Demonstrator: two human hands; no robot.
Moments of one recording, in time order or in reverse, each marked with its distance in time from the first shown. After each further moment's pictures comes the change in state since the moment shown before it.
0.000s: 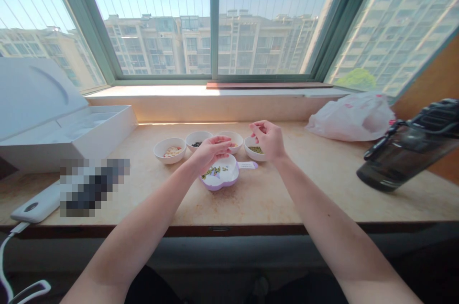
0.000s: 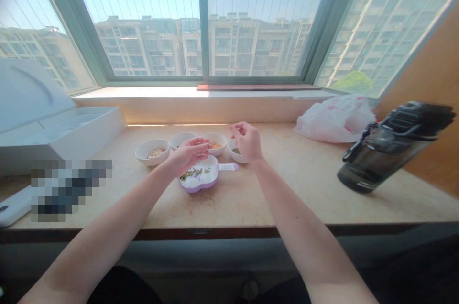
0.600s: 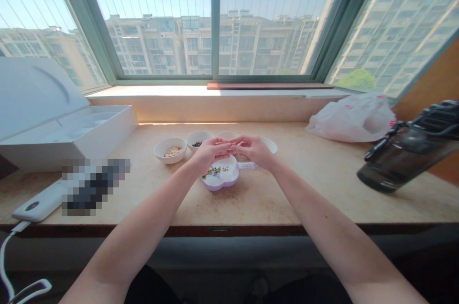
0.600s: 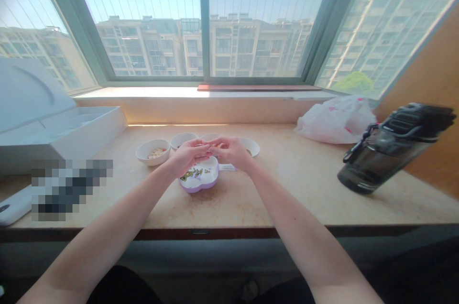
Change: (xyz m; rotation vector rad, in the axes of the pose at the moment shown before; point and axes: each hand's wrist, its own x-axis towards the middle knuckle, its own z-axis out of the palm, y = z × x) left_hand 0.004 -0.007 -0.006 0.030 0.041 0.009; right_hand -0.022 -0.008 0.017 0.175 -0.558 0.031
